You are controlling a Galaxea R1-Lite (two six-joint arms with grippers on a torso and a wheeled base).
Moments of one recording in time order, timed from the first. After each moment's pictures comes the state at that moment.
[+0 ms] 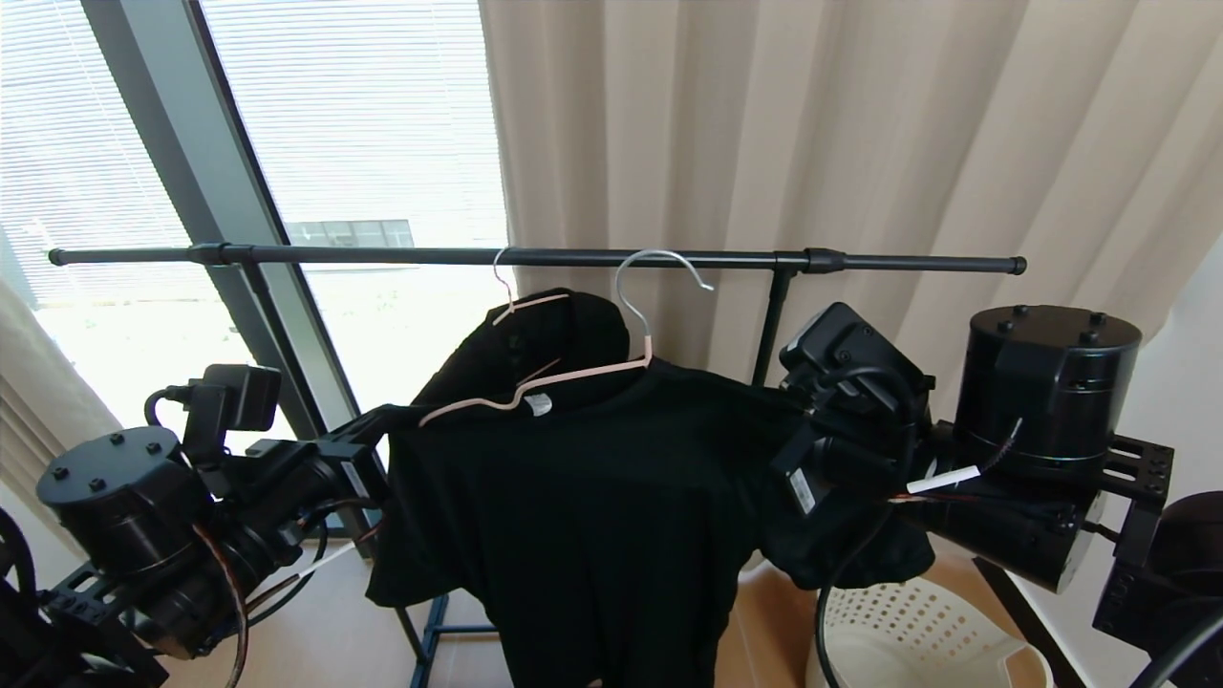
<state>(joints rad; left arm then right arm) -0.24 1.82 -0.22 -1.57 -0.02 -0.13 0.66 1.67 -0.72 -0.71 -0.11 -0.34</state>
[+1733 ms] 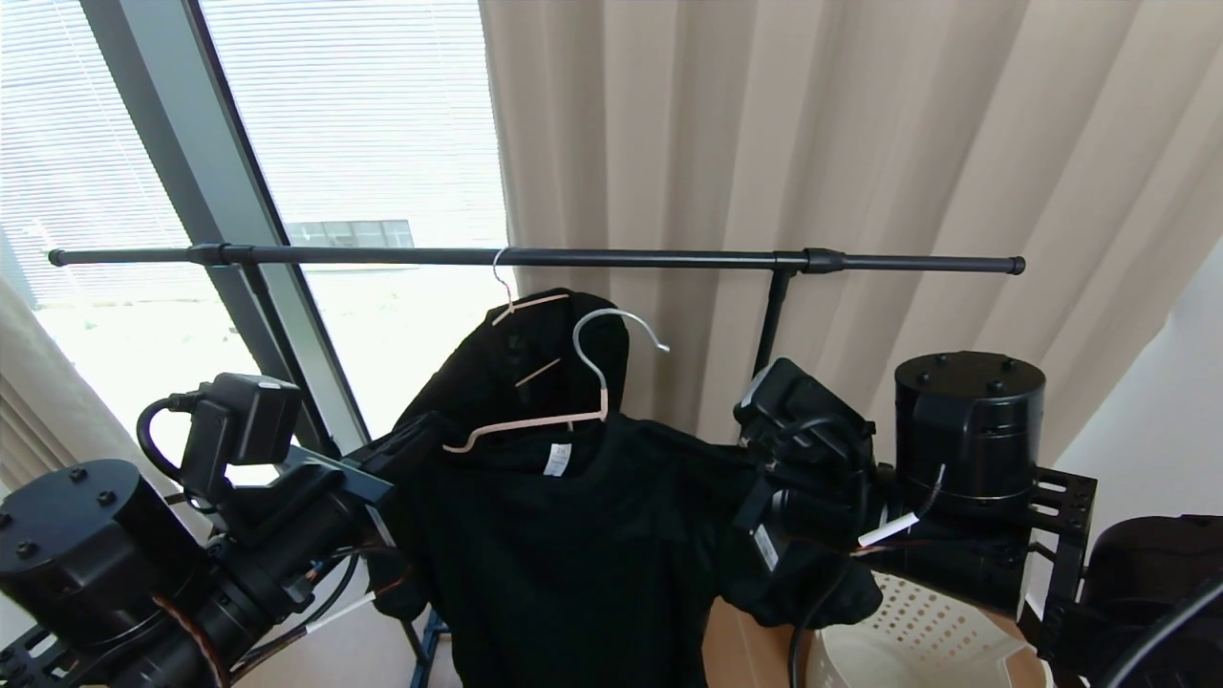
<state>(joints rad) -0.45 1.69 -0.16 -1.57 -0.01 -0.05 0.72 1.75 -0.70 -0.72 0.05 -0.25</state>
